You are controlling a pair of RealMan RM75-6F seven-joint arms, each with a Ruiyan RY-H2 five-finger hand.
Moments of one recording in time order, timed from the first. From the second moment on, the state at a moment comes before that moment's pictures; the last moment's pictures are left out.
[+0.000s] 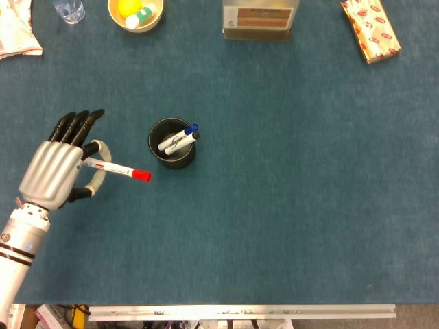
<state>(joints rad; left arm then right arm) -0.33 -1.24 0.00 -1.73 1.50 1.24 0.05 0.13 -1.16 0.07 -1.52 -1.61 1.57 0.26</state>
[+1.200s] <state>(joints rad) -0.44 -1.42 -0.17 -1.81 1.29 1.13 -0.30 0.13 -1.16 0.07 -1.52 -1.61 1.56 0.26</state>
